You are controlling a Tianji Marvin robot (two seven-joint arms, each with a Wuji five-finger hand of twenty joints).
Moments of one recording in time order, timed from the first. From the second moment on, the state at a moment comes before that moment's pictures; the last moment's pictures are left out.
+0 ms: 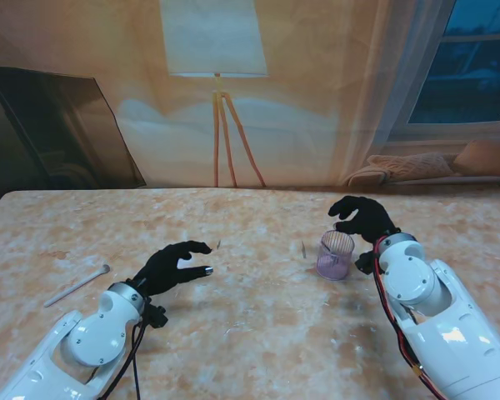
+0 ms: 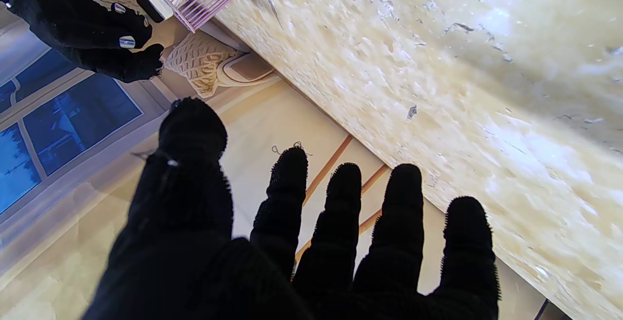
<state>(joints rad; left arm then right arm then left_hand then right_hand) 1.64 -1.11 -1.29 -1.64 0.37 -0.09 -0.07 -1.39 -1.14 1.30 -1.49 -0.35 0.10 -0.02 0.88 -0.25 0.02 -0.02 0.49 0.17 0.42 0.51 0.49 0.24 0.29 0.44 0.39 0.31 0.30 0.55 -0.02 0.40 0.60 0.73 0.66 -0.86 1.13 0.04 0.75 -0.07 0.73 0.31 0.73 0.11 0.80 0.51 0.82 0.13 1.05 0.67 0.61 0.10 1.60 0.87</state>
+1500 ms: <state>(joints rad) 1.64 -1.11 -1.30 -1.67 0.35 -0.12 -0.08 -1.75 -1.16 1.26 -1.72 -0.26 -0.22 -0.18 0.85 -0.25 0.01 -0.02 0.49 0.16 0.40 0.51 0.49 0.23 0.28 0.44 0.39 0.30 0.29 0.54 -0.01 0.40 0.58 0.73 0.55 -0.75 0.90 0.00 0.53 -0.02 0.73 0.29 0.52 0.11 0.69 0.51 0.52 0.13 0.55 0.42 0.18 0.17 0.99 0.55</state>
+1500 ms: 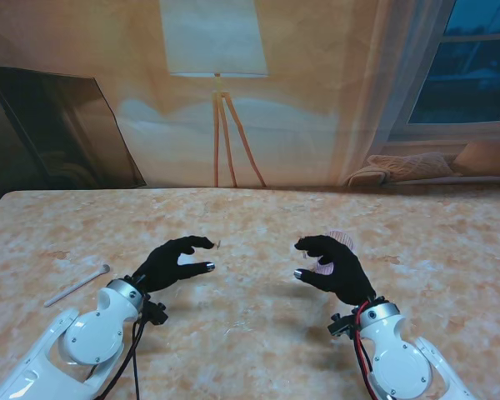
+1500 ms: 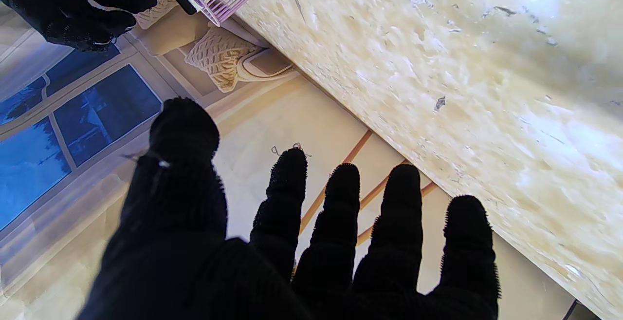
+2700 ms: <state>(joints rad) 1.82 -1.05 -1.58 -1.76 1.11 0.02 -0.11 -1.74 -1.16 1.26 -1.69 -0.23 -0.24 -0.17 0.93 -0.29 0.05 -0.02 0.49 0.17 0.40 0.51 0.49 0.21 0.32 0.46 0.39 0.27 0.33 0.55 0.01 0.37 0.67 0.72 0.55 -0.74 0.90 0.00 0.54 -0.01 0.72 0.29 0.52 0.11 0.69 0.51 0.52 0.13 0.55 0.42 0.16 0.19 0.98 0.55</state>
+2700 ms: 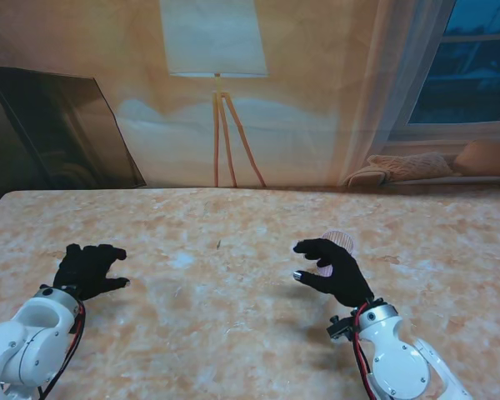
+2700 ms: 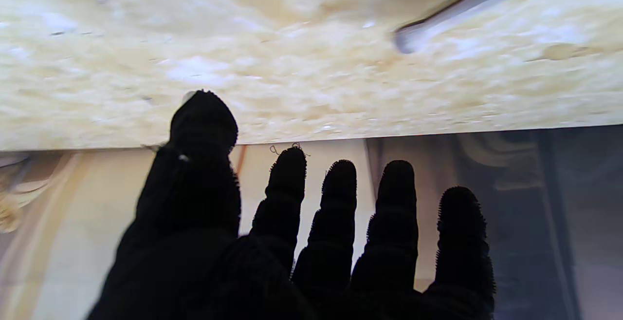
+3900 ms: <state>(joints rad) 1.63 -1.05 -1.46 -1.40 1.10 0.40 0.00 -1.74 -1.16 1.26 -1.69 -0.23 -0.21 -0.14 0.86 -0.38 0.47 -0.02 0.49 0.22 0.56 0.60 0.46 0.22 0.43 0.56 0.39 0.27 0.46 0.64 -0.01 0.37 0.77 0.72 0.55 -0.74 0.89 0.00 0.55 -0.01 0.72 0.29 0.52 0.11 0.69 0.51 0.52 0.13 0.55 0.42 0.13 0.19 0.97 0.55</state>
